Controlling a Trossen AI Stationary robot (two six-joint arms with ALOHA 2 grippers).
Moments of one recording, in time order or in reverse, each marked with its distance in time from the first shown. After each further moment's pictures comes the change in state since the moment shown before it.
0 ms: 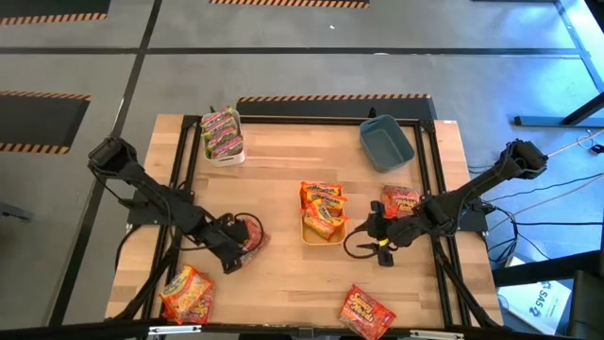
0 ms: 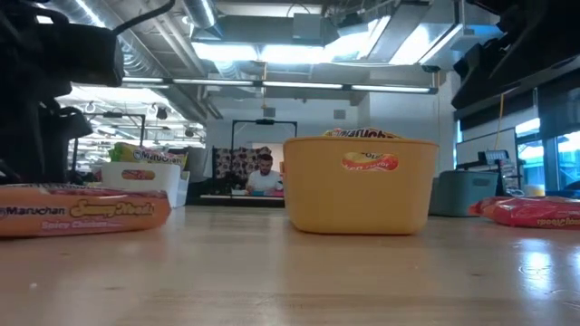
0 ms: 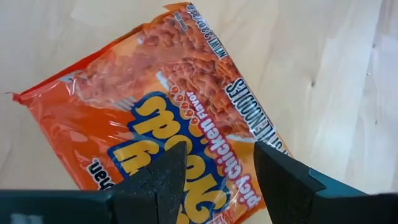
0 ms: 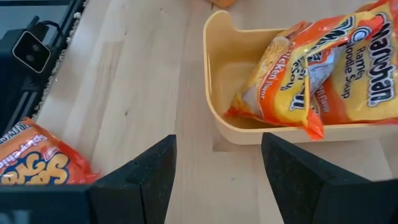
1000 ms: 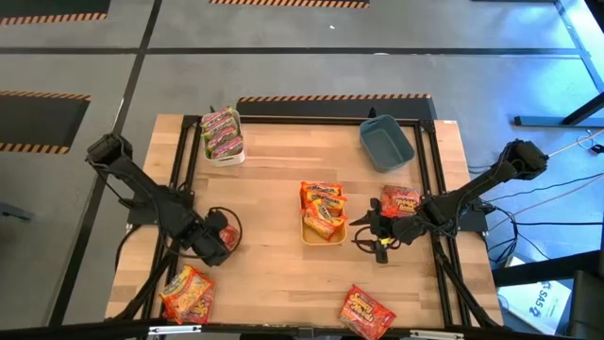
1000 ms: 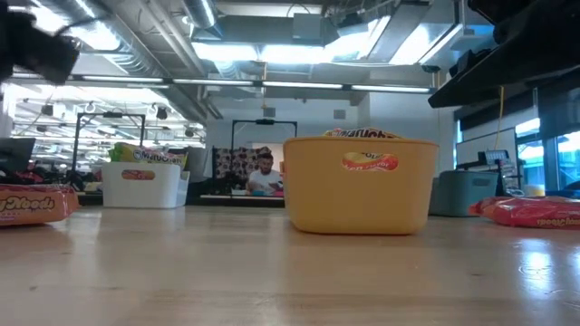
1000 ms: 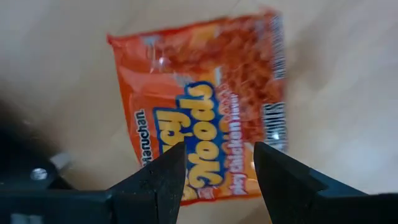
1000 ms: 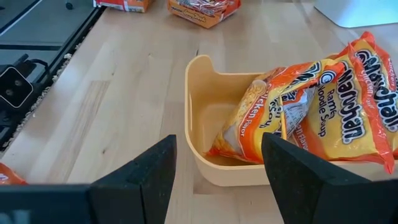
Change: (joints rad) left arm -0.100 -0.062 0.153 -0.598 0.097 -0.601; right arm 0.000 -0.012 -0.176 0.376 0.115 -0.118
